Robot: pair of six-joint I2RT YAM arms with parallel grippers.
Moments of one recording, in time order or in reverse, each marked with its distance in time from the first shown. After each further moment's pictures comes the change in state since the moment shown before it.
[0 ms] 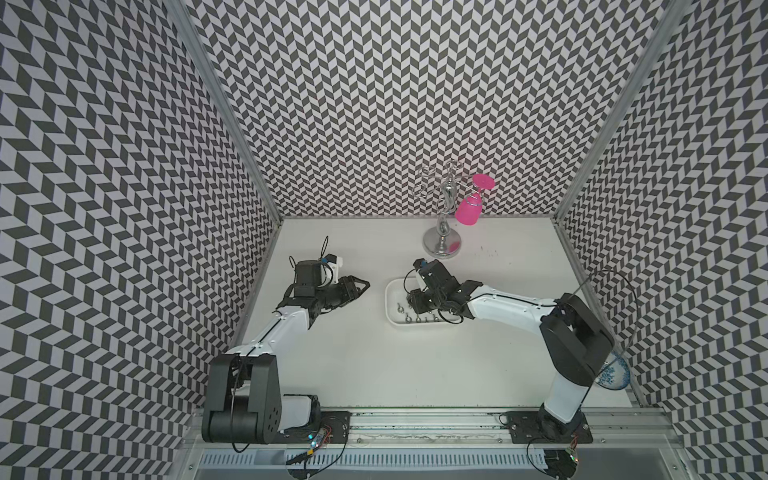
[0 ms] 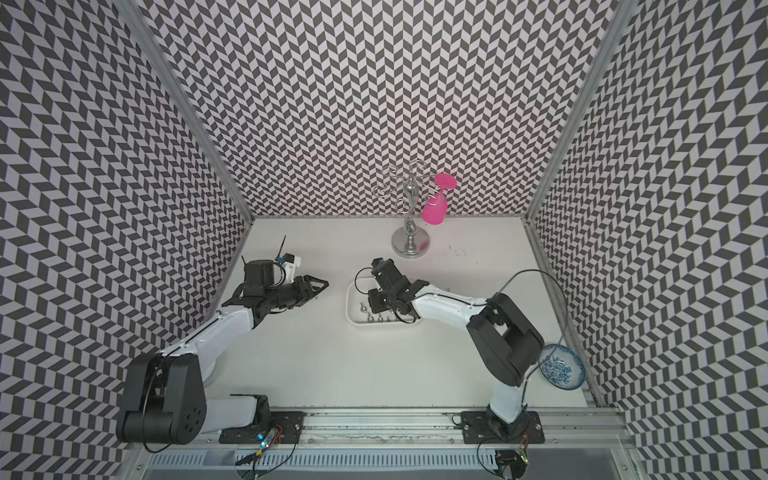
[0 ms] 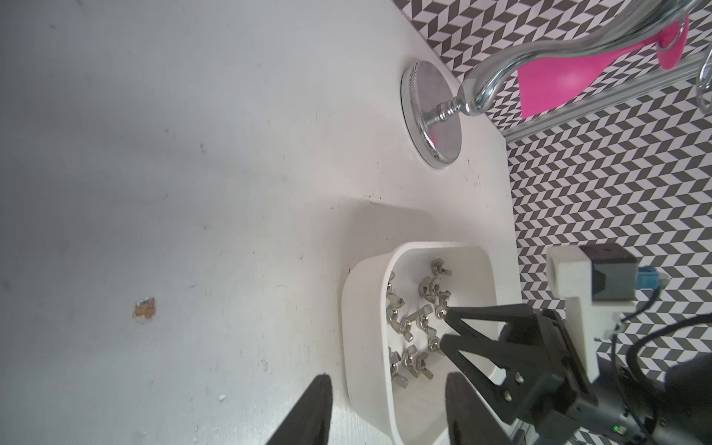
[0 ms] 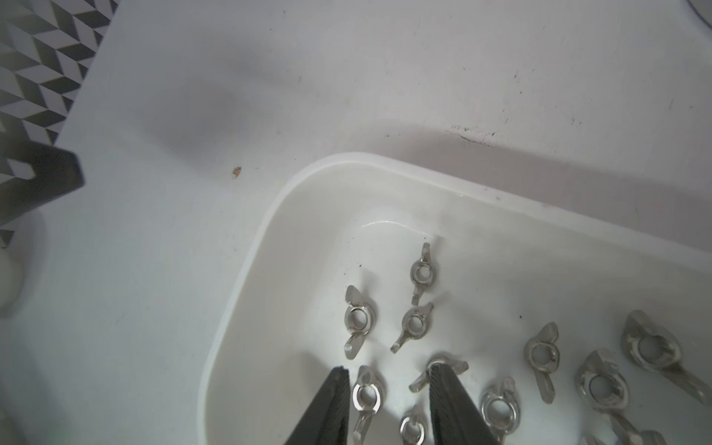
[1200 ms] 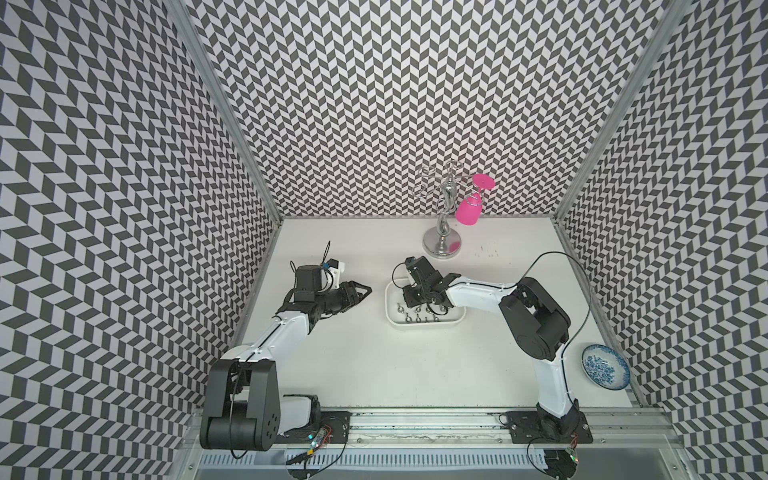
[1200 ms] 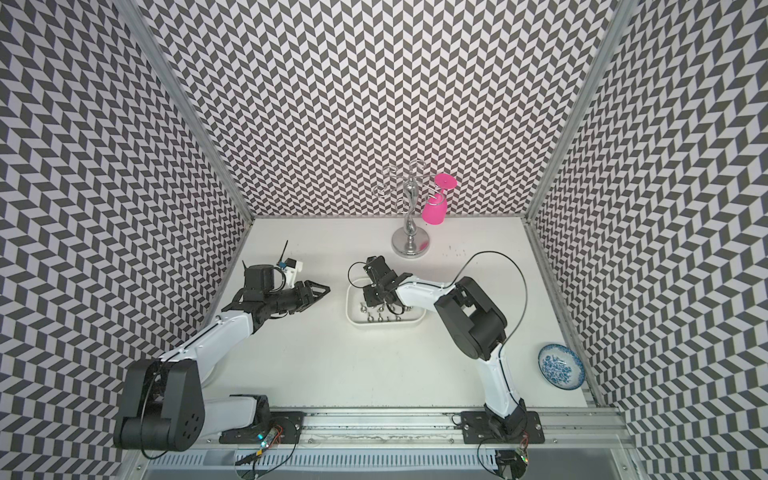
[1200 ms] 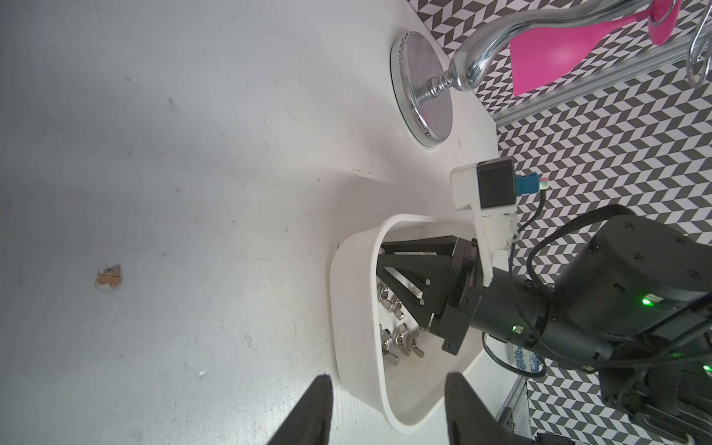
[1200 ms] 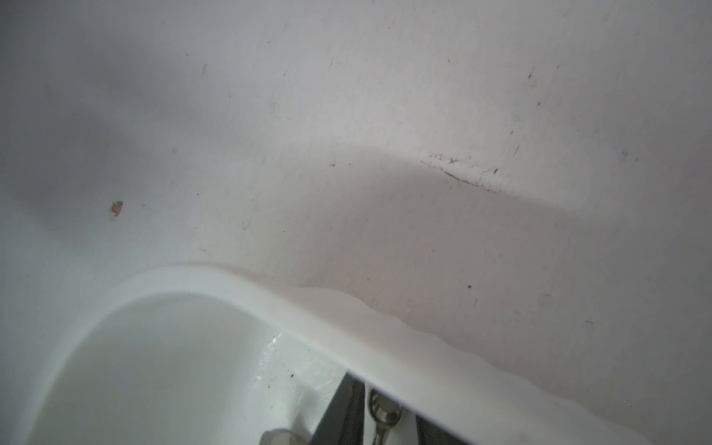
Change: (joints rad) left arm 0.000 -0.031 -0.037 0.002 0.044 -0.002; right arm -0.033 0.252 0.189 0.005 0.039 -0.031
